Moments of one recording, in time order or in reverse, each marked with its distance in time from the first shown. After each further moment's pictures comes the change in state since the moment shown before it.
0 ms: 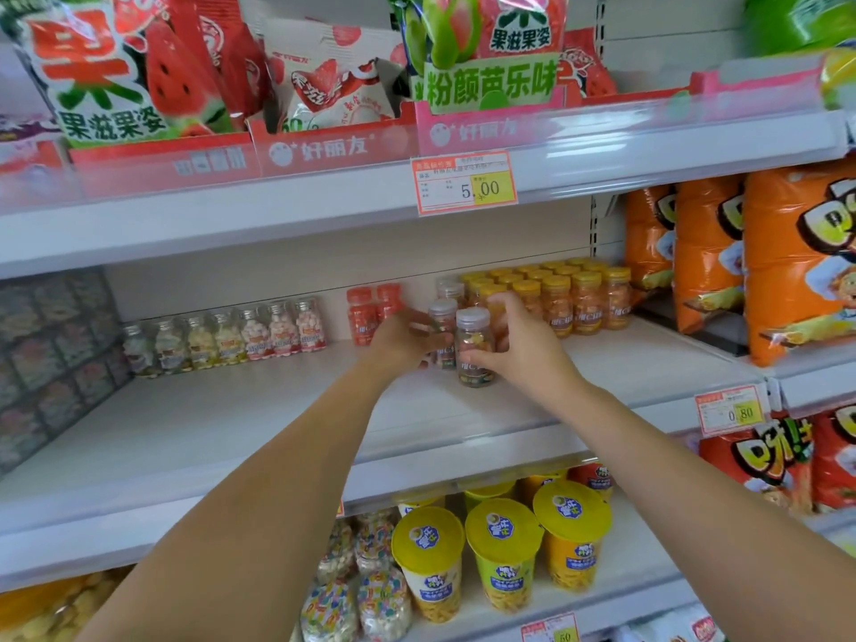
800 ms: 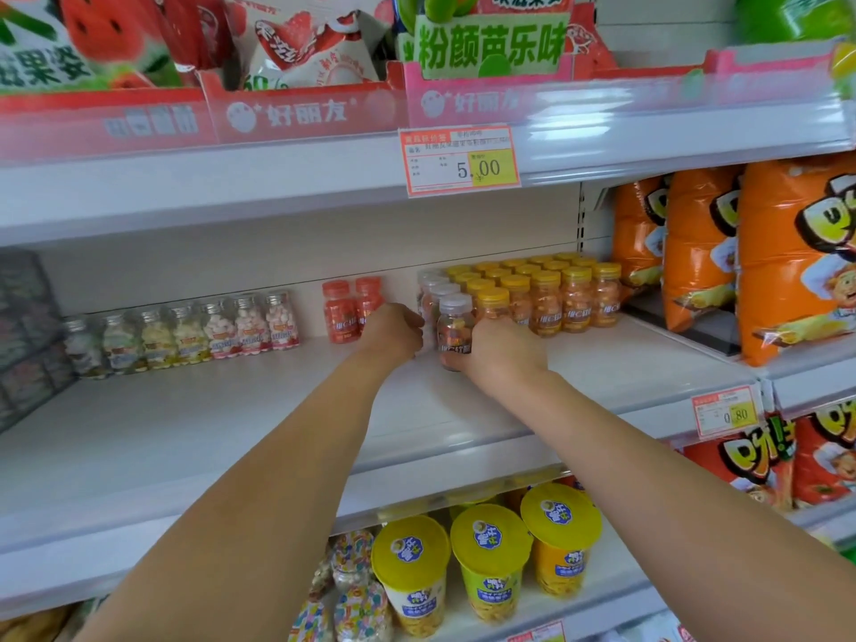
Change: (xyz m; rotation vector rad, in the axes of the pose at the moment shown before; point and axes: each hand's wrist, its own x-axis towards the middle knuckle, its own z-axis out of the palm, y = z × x) left_hand 0.030 -0.003 0.012 0.242 0.054 0.001; right_hand 0.018 -0.013 0.022 -0.495 -0.100 0.211
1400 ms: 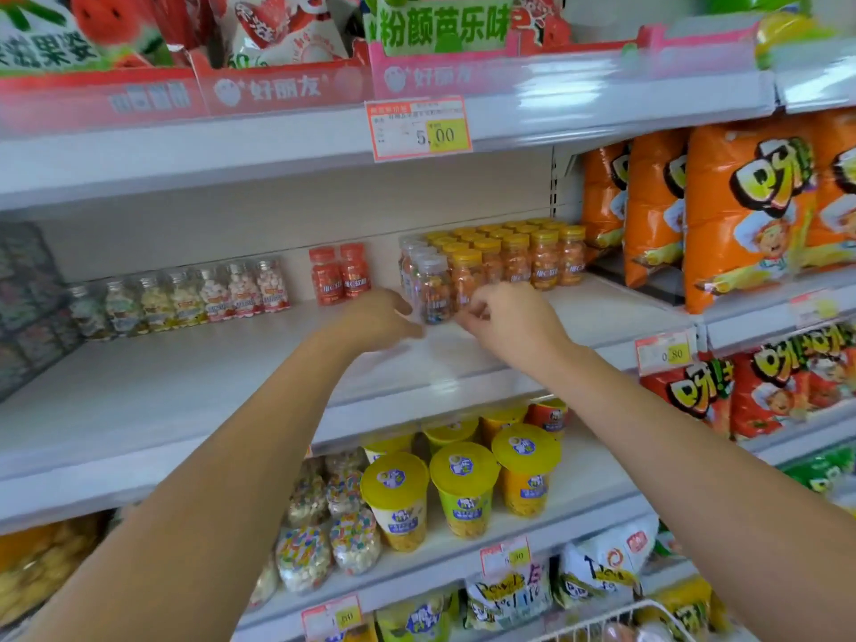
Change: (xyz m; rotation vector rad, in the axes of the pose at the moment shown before) left_hand -0.076 0.014 -0.017 0.346 -0.182 0.100; right_hand -0.053 0.038 -0.030 0.188 0.053 -0.192
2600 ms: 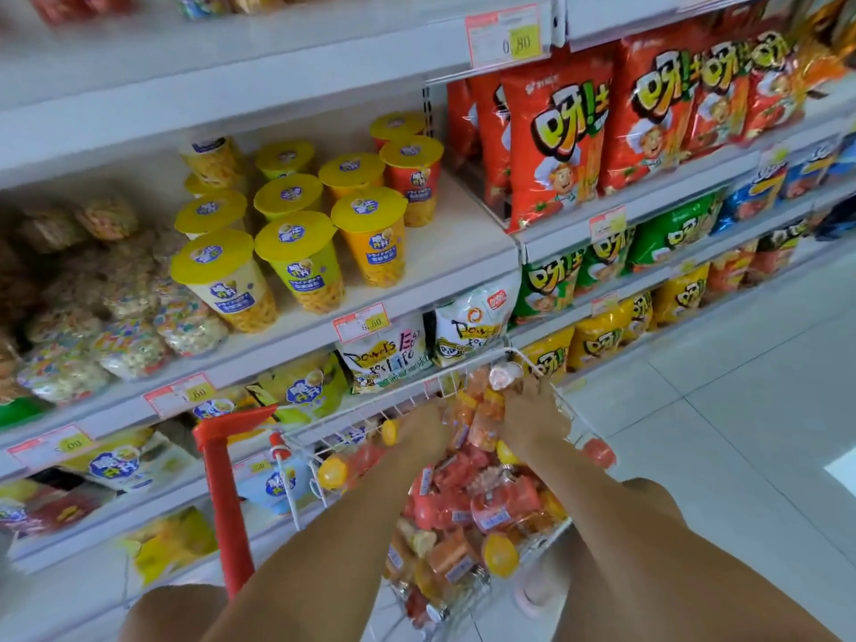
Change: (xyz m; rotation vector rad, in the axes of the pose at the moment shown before) left_hand -0.179 -0.005 0.450 -0.144 -0.534 -0.151; right_hand -0.357 0.228 0.185 -0.330 -0.684 0.617
